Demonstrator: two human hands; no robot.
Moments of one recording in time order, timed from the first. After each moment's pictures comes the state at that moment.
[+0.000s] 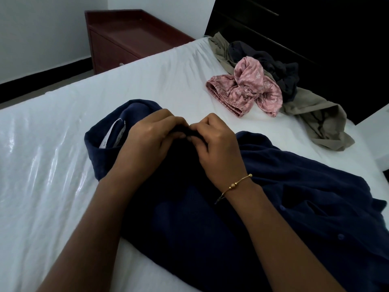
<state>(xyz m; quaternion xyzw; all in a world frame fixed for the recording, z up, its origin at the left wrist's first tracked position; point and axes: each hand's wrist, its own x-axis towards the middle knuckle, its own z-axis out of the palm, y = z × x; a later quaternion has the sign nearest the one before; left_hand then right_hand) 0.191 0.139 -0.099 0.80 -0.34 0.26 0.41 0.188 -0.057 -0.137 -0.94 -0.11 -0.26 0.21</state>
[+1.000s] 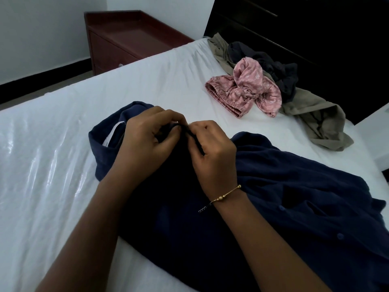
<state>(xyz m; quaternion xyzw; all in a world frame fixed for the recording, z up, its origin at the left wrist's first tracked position) 0.178 0.136 -0.083 0.78 -0.28 0.23 0.51 0.167 -0.041 -0.149 -0.89 -0.10 -0.35 0.25</state>
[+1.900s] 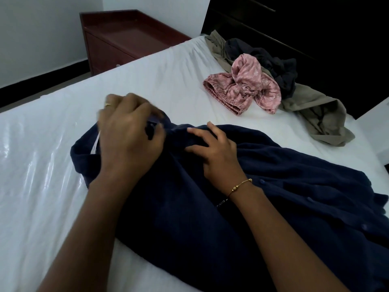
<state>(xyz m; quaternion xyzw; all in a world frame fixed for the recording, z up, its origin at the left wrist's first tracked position) 0.188 0.148 -0.093 0.86 -0.17 0.33 0.34 0.179 -0.089 -0.177 -0.98 -0.08 -0.15 0.06</state>
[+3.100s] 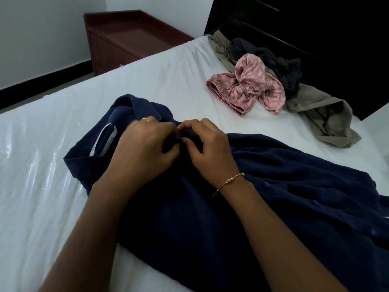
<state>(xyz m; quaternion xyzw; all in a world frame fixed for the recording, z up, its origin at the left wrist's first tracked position) 0.195 0.148 -0.109 0.89 -0.29 0.21 0.30 0.195 -0.056 -0.152 -0.93 -0.08 -0.21 0.29</state>
